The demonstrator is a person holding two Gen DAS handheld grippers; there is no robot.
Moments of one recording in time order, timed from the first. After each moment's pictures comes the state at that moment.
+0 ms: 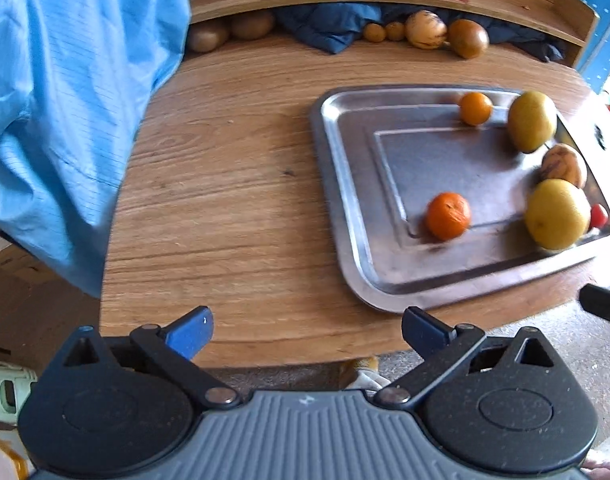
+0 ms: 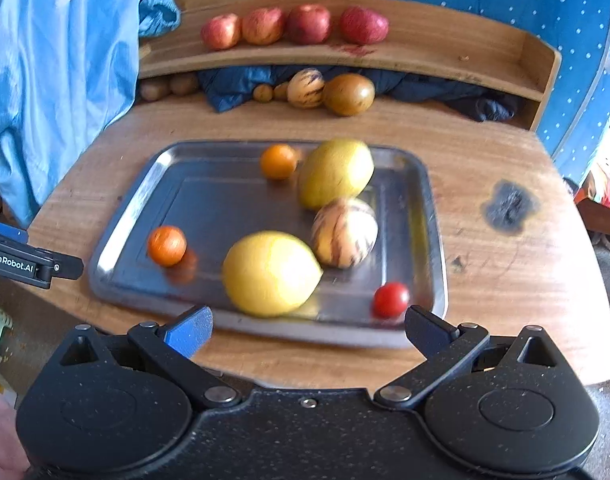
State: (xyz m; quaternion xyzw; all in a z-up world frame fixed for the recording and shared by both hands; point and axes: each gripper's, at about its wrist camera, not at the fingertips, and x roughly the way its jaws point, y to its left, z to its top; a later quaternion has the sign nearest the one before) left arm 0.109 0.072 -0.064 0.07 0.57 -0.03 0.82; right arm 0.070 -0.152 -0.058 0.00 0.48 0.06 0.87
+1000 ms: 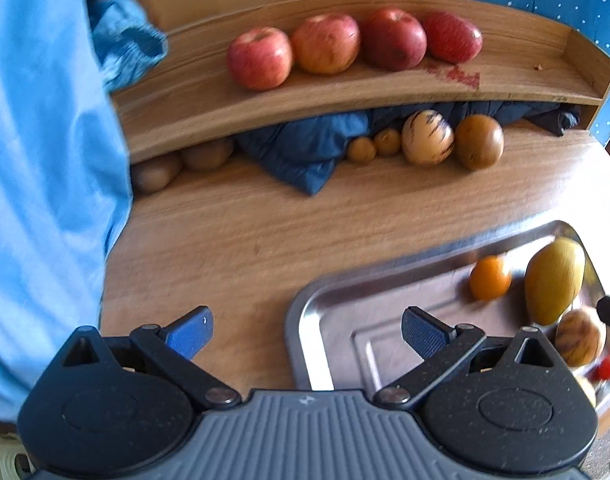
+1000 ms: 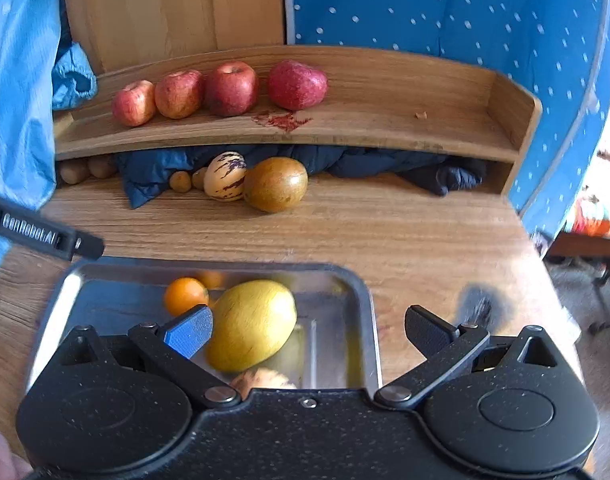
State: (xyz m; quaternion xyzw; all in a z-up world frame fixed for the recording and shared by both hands) left arm 0.260 0.018 -0.045 0.10 0.52 -0.07 0.85; right arm 0.179 -0.184 -0.058 -0.01 0.43 -0.01 0.90
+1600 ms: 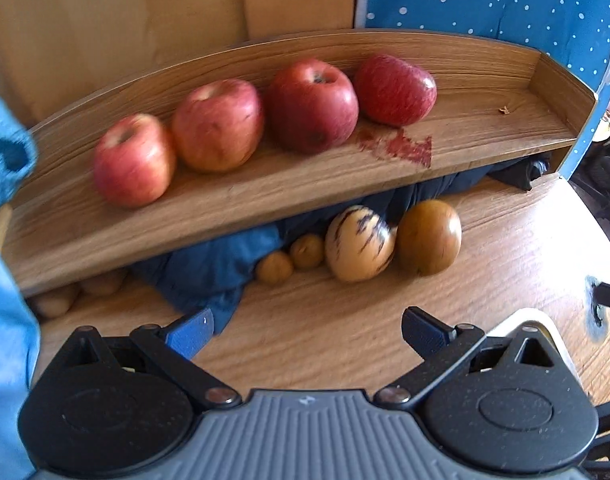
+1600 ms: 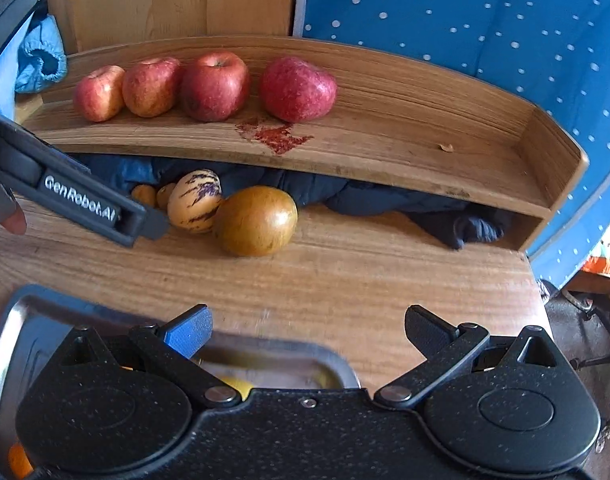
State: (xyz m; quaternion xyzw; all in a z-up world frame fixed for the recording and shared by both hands) left arm 0.352 -0.048 -0.056 0.10 0.49 -0.16 0.85; right arm 0.265 -0.179 -0.076 -0.06 0.45 -0.01 0.89
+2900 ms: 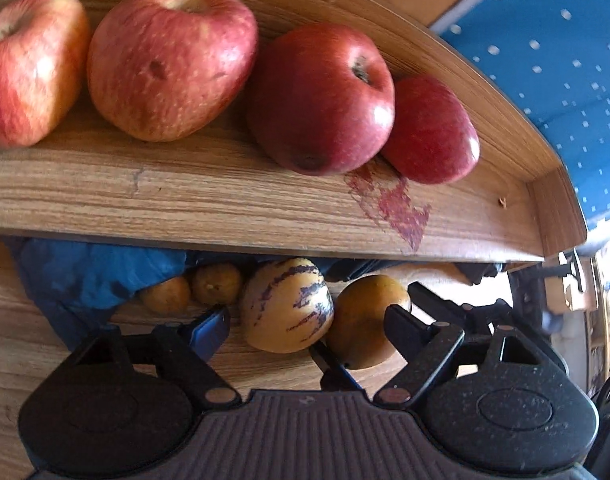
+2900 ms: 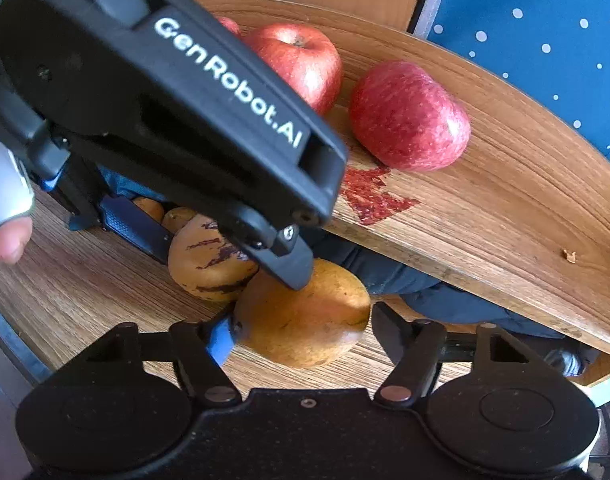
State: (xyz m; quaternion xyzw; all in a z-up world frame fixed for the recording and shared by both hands) left arm 0.437 -0.059 -0.109 -0.16 0.59 -0.19 0.77; right arm 0.361 -0.142 -0.123 -0.15 0.44 0.10 0.88
